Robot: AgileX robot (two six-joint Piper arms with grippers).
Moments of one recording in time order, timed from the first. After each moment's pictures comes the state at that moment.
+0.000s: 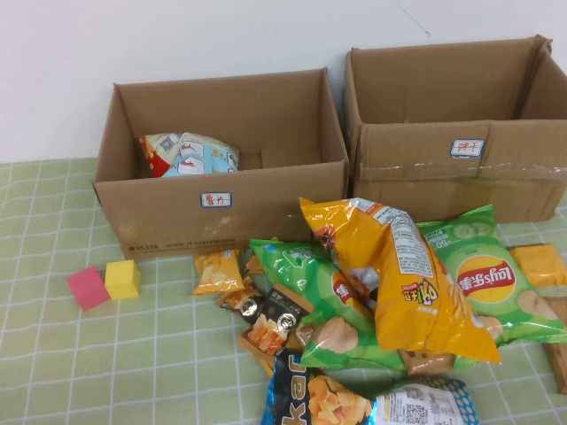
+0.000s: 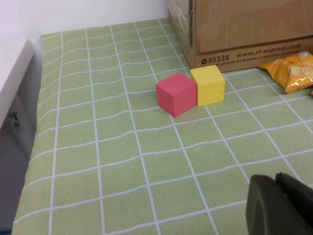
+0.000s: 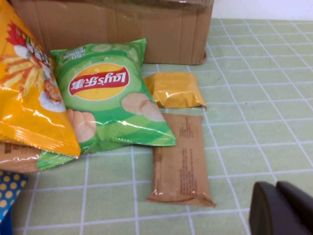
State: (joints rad) right arm 0.04 -0.01 0.02 -0.04 0.42 0.00; left arm -0.03 -0.01 0.01 -0.05 0.38 0.03
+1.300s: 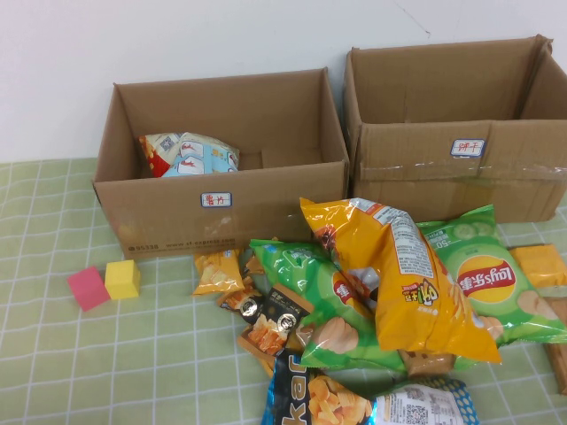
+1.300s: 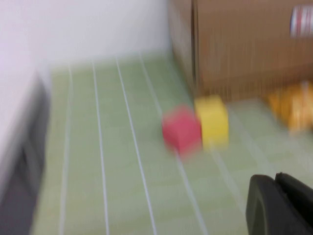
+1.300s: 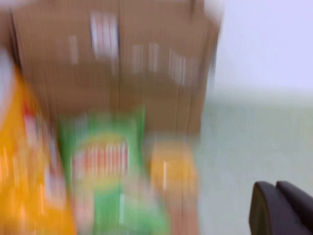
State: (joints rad) right arm 0.04 -0.01 0.03 -0.05 0.26 -0.03; left arm -0.03 -0.01 0.02 -0.05 0.27 0.03
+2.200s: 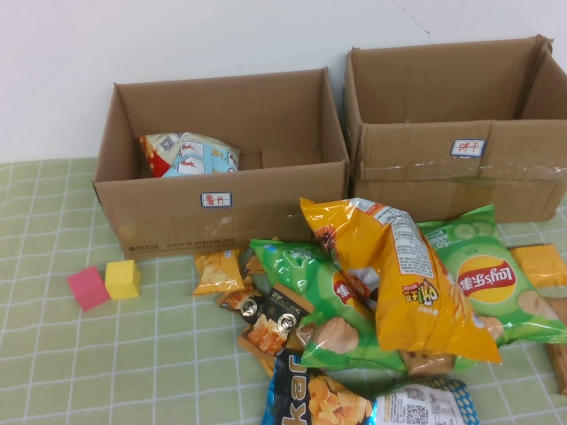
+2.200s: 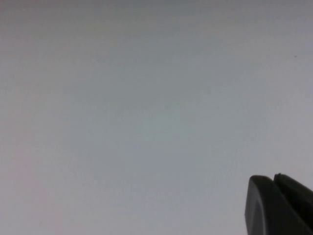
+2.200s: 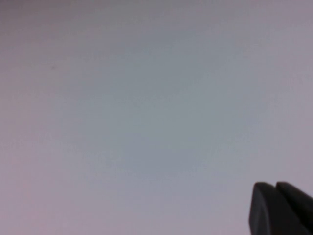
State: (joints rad) right arm 0.04 -0.02 0.03 0.19 -0.77 0.11; left arm -0.03 -0.02 0.02 -0.10 -0.89 0.03
